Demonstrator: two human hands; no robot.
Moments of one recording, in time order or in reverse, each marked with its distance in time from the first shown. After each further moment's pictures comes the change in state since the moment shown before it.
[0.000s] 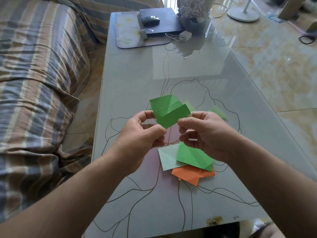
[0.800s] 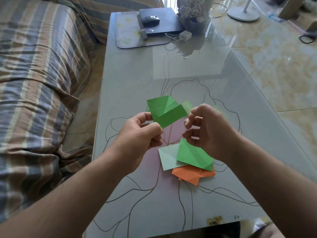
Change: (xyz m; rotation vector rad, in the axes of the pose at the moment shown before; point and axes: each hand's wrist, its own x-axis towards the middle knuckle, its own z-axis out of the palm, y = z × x) left_hand 0.000 0.001 -0.003 0.022 0.007 -0.014; right_hand 0.003 -0.002 -0.002 0.143 0.121 0.108
